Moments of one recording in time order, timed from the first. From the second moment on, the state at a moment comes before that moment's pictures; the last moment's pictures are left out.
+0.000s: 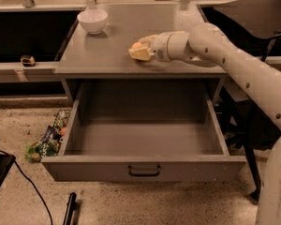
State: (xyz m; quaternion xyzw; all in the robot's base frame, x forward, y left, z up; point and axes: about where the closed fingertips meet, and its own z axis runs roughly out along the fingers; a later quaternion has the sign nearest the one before) arm 0.782 -0.004 0.857 -0.41 0.70 0.21 0.54
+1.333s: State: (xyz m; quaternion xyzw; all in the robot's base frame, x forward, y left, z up) arm 0.789 -0.014 0.859 -0.39 0.71 0.20 0.55
